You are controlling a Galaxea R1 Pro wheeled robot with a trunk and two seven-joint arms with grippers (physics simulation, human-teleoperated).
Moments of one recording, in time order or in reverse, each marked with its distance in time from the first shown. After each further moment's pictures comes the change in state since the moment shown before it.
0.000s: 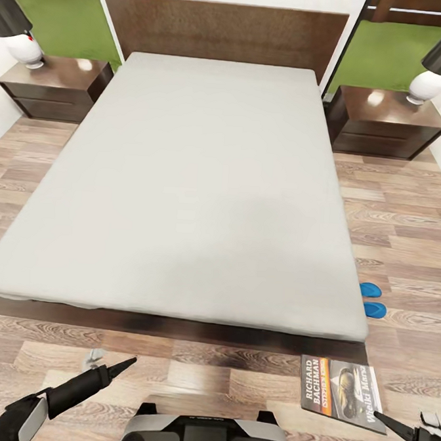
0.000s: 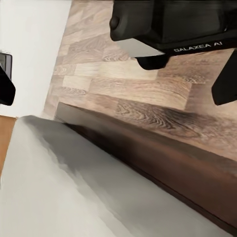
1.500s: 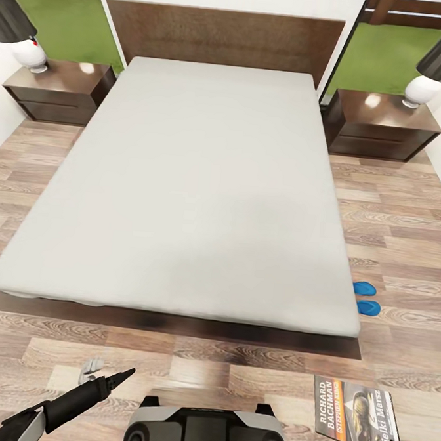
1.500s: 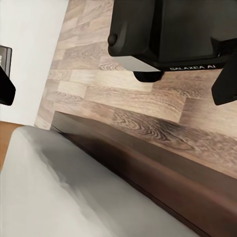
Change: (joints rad) left arm 0.000 0.008 -0.006 0.105 -0.004 -0.107 0.007; right arm 0.000 0.005 -0.002 0.208 -0.001 -0.204 0.001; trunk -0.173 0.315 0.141
